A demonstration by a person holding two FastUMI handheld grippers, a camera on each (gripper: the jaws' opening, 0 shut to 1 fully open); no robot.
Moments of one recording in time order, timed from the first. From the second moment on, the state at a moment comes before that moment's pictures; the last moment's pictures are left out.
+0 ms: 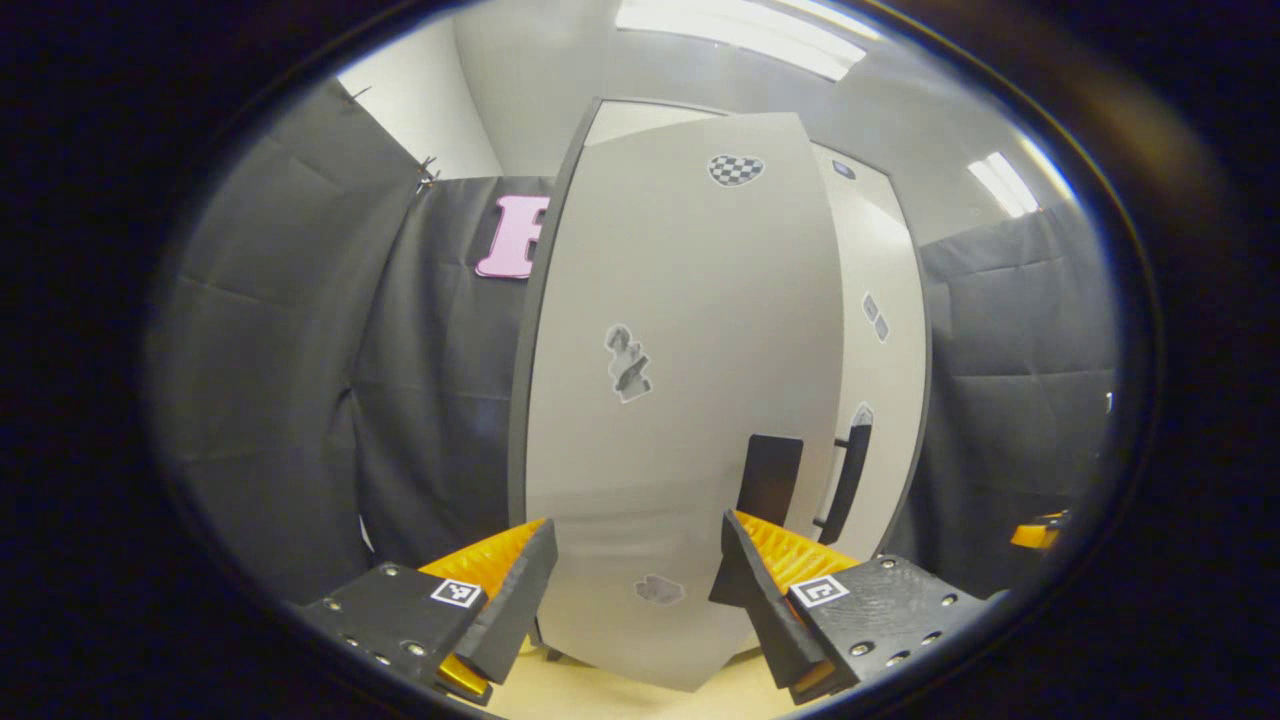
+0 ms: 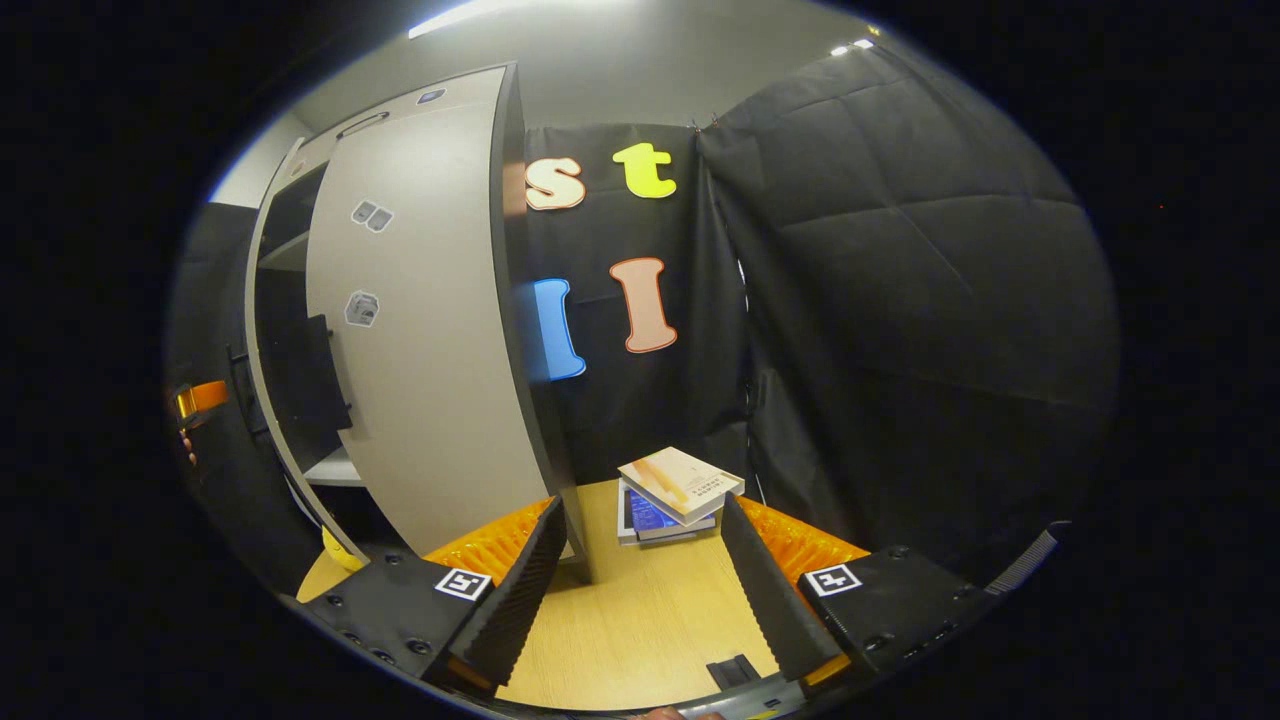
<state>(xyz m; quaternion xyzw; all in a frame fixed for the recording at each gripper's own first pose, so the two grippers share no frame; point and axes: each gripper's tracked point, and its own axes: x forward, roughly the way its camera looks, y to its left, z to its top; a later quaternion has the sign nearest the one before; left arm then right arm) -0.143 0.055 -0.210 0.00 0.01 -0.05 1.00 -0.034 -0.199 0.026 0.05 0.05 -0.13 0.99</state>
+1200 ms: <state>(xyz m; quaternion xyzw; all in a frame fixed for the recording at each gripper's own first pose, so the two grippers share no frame) -0.314 0.150 -0.232 0.00 -0.01 0.01 1.00 0.064 -0.019 0.017 0.00 0.08 -0.03 1.00</state>
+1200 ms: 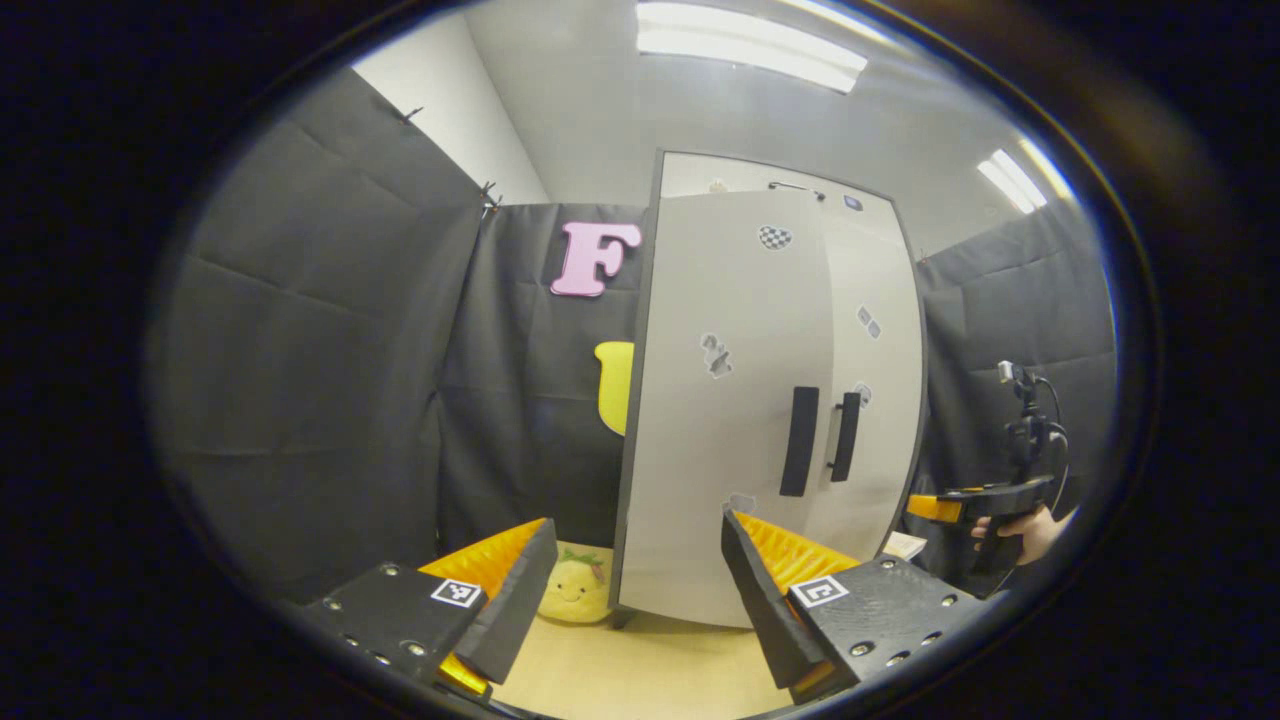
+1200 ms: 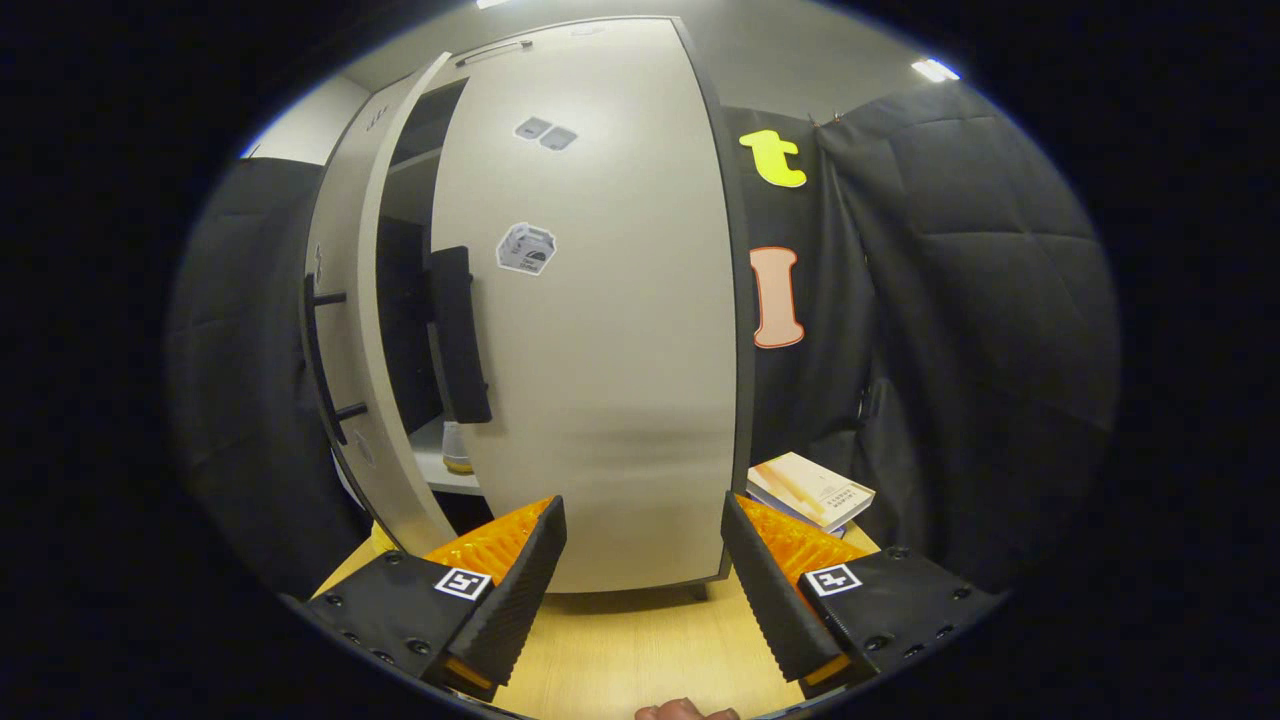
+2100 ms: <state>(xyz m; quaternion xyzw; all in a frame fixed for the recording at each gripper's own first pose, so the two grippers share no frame) -0.316 0.198 -0.277 0.00 0.01 -0.02 1.00 0.025 0.006 0.032 -0.04 0.07 -0.08 0.99</state>
